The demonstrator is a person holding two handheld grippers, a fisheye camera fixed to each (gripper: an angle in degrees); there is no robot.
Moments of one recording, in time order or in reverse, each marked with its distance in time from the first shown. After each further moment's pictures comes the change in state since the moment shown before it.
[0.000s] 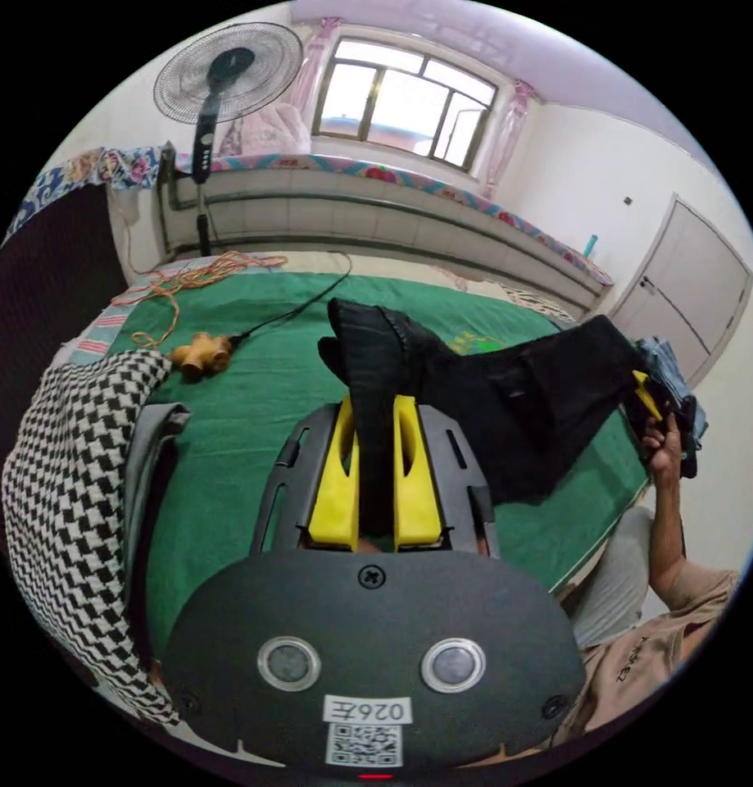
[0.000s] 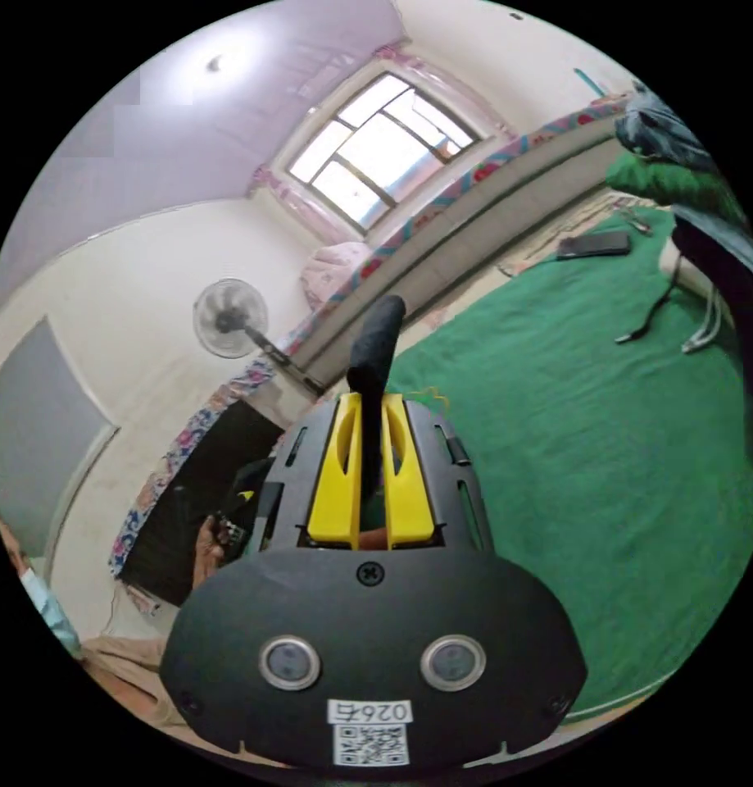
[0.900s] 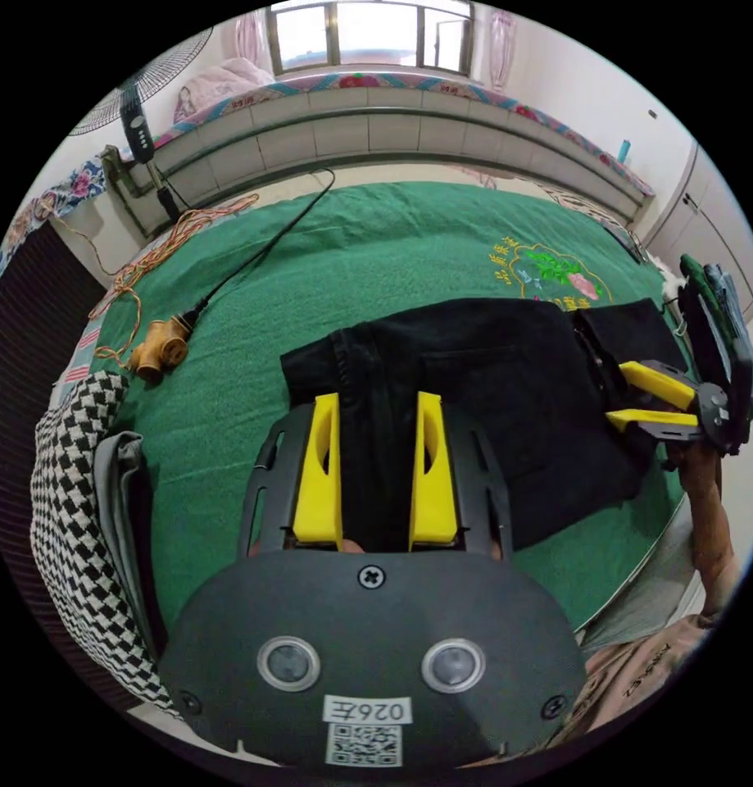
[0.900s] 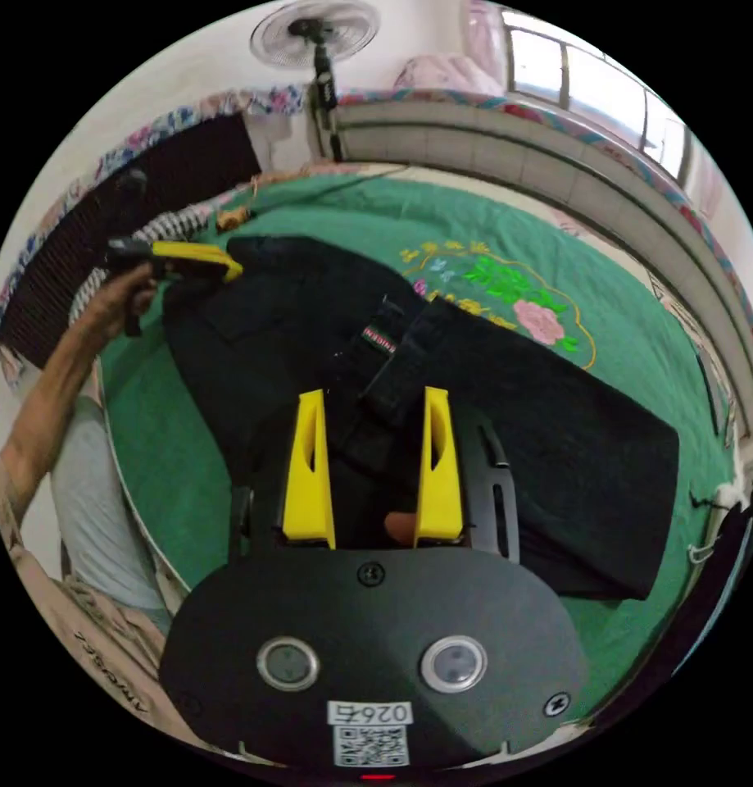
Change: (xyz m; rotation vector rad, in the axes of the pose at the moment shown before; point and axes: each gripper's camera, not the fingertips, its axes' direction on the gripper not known) left arm 0.037 -0.026 0.080 -0.250 -0.127 0.157; right arm -0.150 0.092 0.214 -0.650 0.359 -0.715
